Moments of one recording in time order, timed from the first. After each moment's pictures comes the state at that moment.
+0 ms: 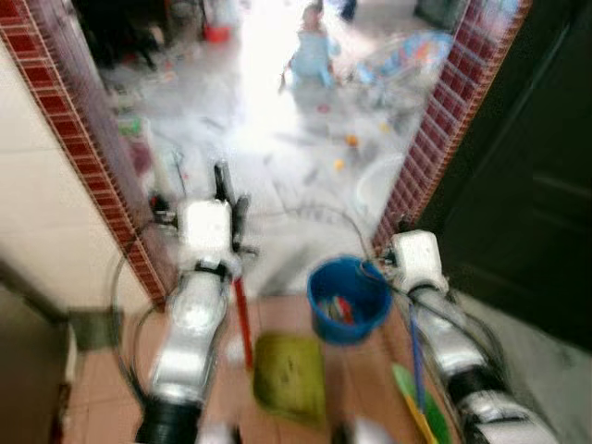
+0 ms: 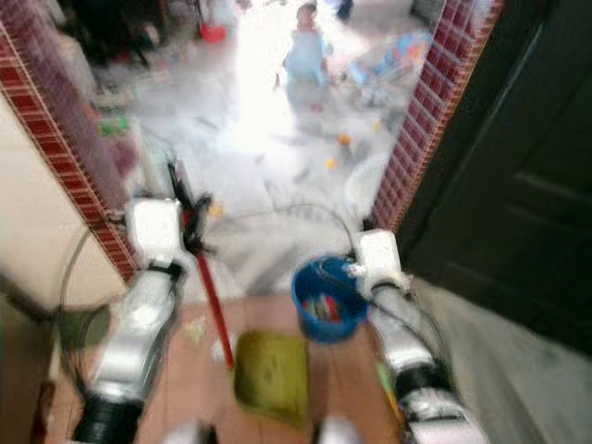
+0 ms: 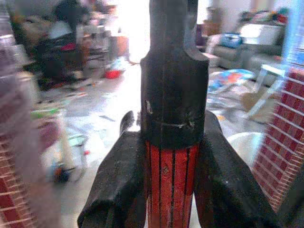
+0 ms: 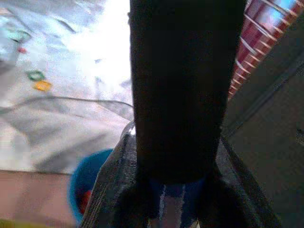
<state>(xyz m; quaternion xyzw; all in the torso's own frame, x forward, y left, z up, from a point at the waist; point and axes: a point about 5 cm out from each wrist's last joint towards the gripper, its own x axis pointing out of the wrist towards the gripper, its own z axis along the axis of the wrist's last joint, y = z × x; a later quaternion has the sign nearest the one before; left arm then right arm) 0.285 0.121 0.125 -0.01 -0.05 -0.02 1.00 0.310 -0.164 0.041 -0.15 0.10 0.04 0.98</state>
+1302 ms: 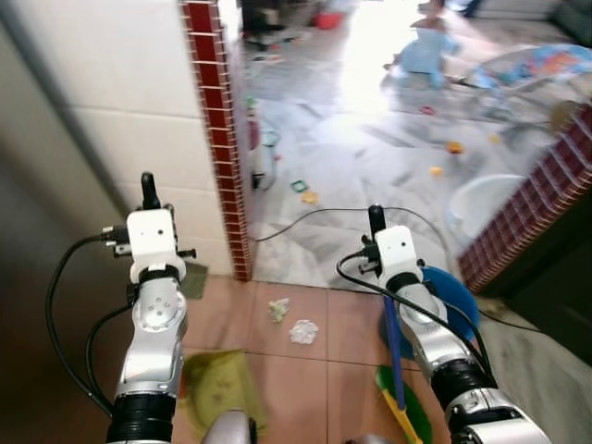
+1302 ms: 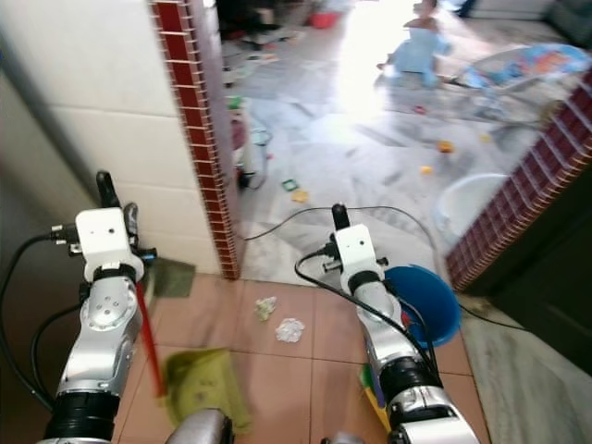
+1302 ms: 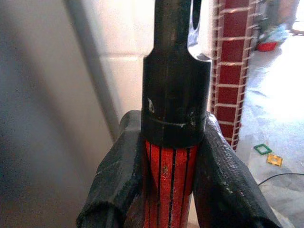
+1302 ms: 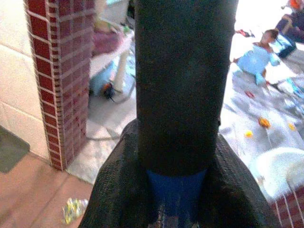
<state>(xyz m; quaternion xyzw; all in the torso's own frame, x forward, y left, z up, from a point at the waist) 0.286 0.180 0.101 0.05 0.00 0.15 0.99 0.314 -0.151 0.054 -0.13 0.05 0.08 0.99</state>
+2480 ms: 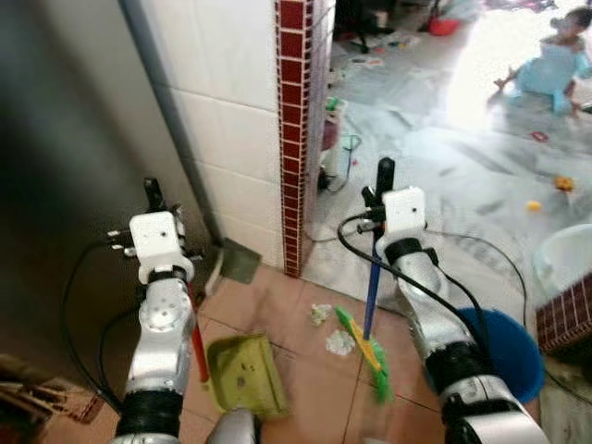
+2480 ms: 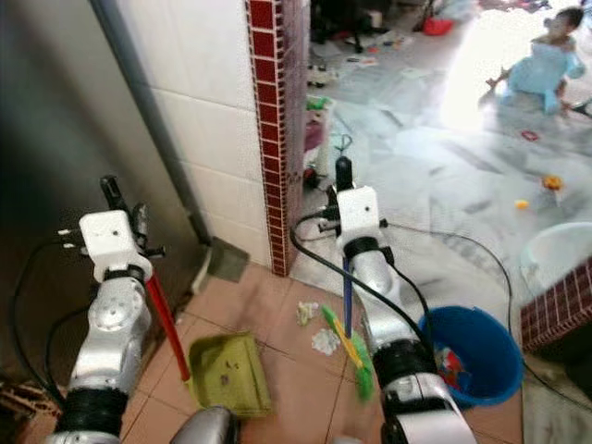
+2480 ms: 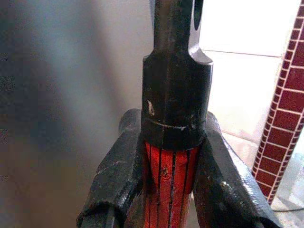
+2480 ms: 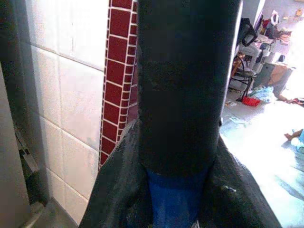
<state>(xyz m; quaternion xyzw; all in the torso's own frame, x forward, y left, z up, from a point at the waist) 0.291 0.171 0.096 0.03 -0.01 0.13 0.99 0.329 -0.137 0.107 -0.09 -0.07 0.07 0.99</state>
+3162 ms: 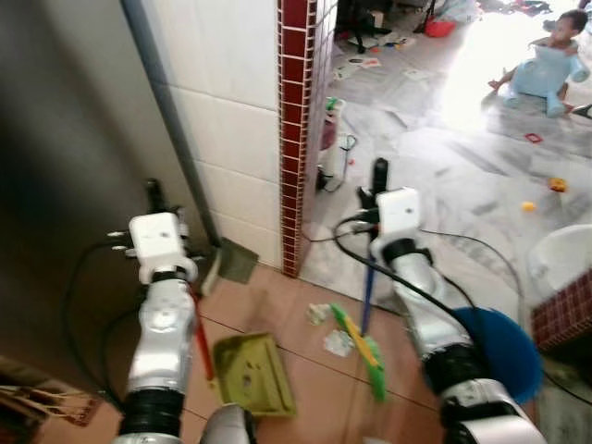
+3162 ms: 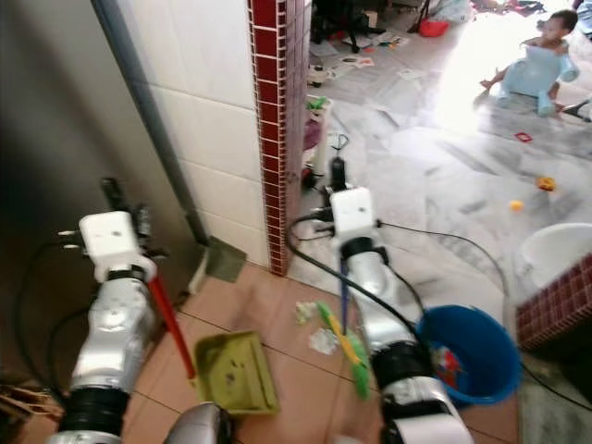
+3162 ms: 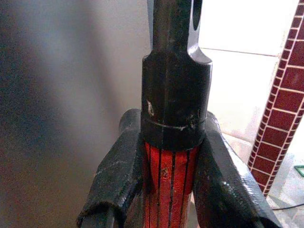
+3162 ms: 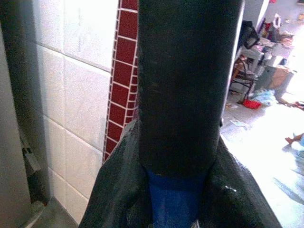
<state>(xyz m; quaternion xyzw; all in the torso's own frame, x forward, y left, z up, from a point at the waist) 0.291 0.166 0.094 0.02 -0.01 0.12 0.99 0.326 -0.135 0.106 -0.09 -0.07 0.08 0.99</state>
